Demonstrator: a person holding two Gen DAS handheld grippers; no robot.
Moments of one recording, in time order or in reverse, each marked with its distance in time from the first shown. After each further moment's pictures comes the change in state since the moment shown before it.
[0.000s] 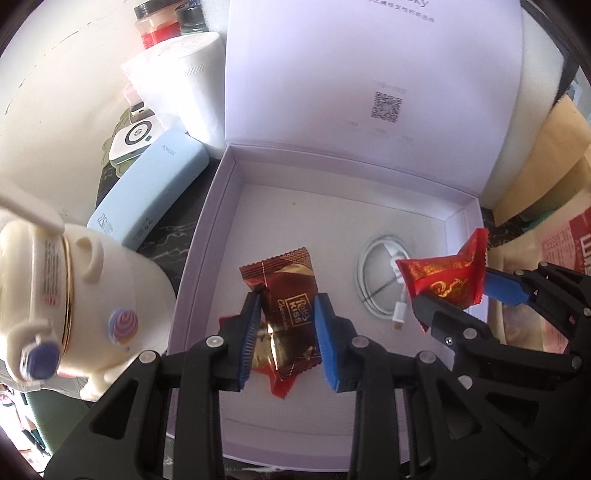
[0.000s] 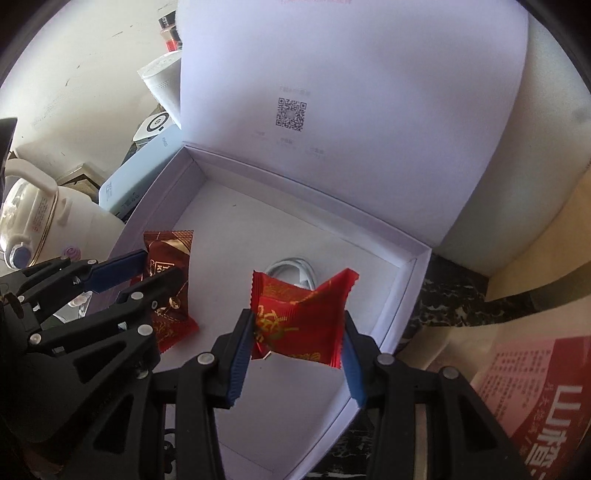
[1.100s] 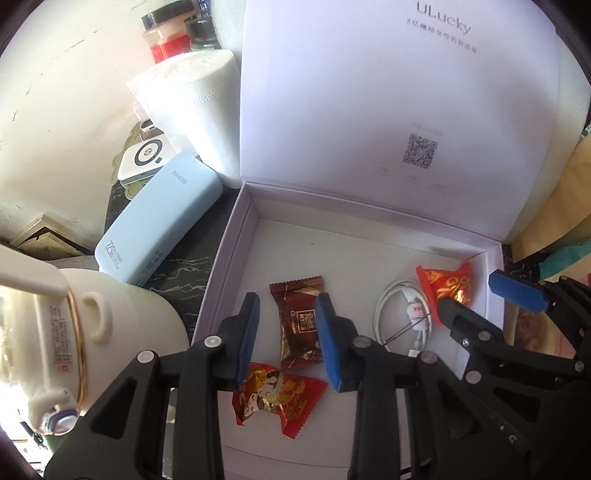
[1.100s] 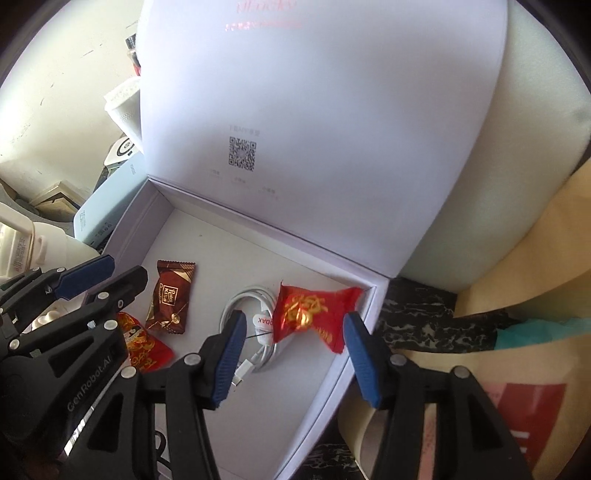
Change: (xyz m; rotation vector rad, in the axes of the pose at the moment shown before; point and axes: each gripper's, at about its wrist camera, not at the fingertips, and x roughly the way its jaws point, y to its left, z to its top) left arm 0.001 0.004 0.024 -0.041 -0.037 0.050; right arm -0.019 -0.011 0.013 0.033 -0.036 -0.090
